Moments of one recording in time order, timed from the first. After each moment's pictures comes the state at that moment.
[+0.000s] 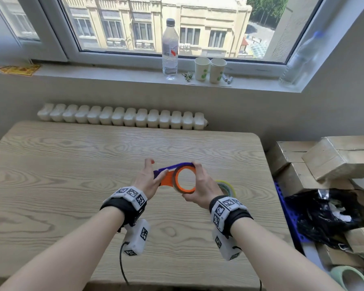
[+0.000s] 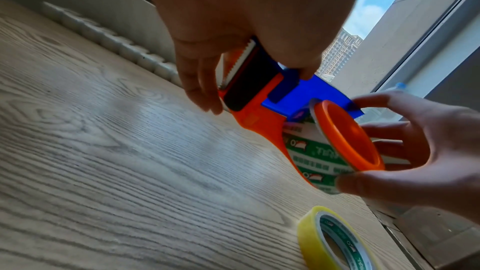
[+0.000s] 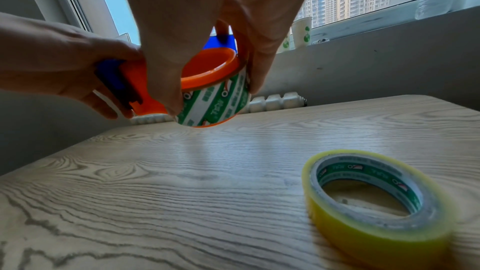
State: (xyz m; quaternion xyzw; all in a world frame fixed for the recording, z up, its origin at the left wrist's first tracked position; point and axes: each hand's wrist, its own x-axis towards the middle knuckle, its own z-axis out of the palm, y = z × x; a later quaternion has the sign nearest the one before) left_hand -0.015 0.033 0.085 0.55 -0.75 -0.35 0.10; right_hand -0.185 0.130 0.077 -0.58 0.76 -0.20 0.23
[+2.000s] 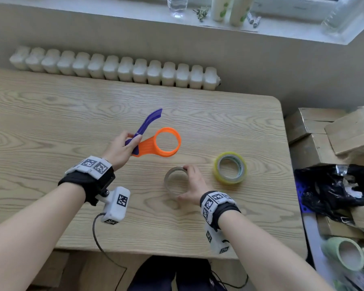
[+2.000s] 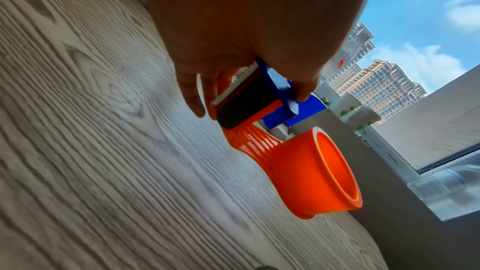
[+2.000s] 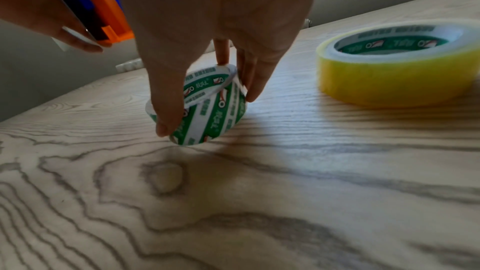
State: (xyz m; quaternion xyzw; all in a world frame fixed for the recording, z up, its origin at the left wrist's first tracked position) left_hand 0.038 -0.020 0.045 0.56 -0.64 -0.50 0.16; right_hand -0.148 0.134 -0.016 -0.52 0.76 -0.09 0.37
